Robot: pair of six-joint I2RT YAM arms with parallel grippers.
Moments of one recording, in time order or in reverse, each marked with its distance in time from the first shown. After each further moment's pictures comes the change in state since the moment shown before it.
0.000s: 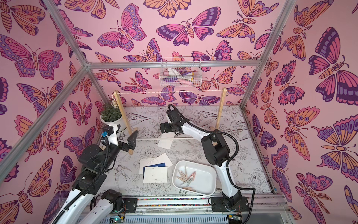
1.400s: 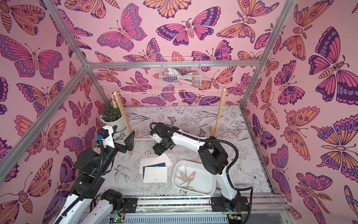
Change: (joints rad) left arm 0.004 -0.072 -0.018 0.014 -0.005 -0.004; right arm 0.192 0.018 0.029 -0.401 -0.153 -0.246
